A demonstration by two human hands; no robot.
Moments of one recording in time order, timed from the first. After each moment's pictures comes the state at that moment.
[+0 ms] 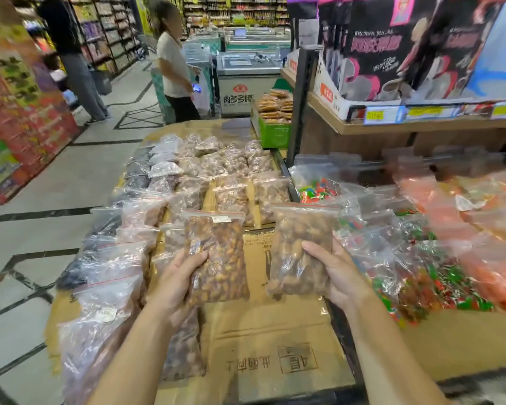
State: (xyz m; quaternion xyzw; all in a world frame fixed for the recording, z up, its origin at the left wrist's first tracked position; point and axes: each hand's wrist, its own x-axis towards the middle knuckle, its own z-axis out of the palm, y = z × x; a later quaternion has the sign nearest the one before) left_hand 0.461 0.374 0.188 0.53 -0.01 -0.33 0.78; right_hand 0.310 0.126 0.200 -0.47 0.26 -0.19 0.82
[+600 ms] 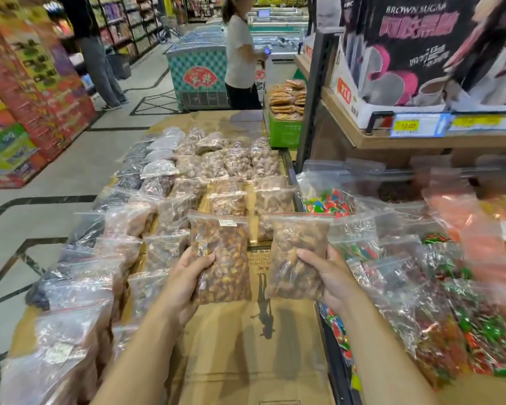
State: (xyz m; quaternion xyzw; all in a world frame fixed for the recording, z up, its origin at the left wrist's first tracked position) left_hand 0.521 0.275 0.156 0.56 0.03 -0.31 0.76; right_hand 0.393 0.022 0.151 -0.49 0.29 -0.10 0.82
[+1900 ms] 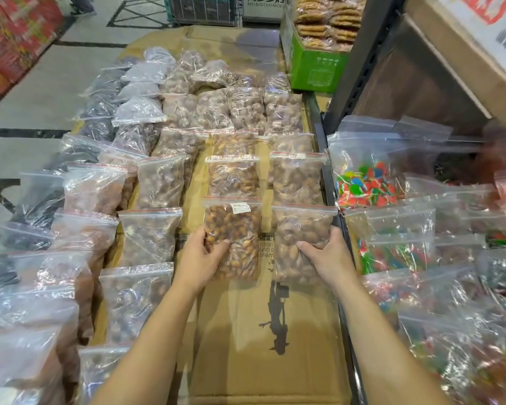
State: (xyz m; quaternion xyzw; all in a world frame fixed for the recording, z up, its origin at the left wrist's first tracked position) left_hand 0.626 0.233 0.035 0.87 -0.09 -0.17 0.46; right_hand 0.498 -0.007 0.056 -0.75 0.42 -0.04 0.52
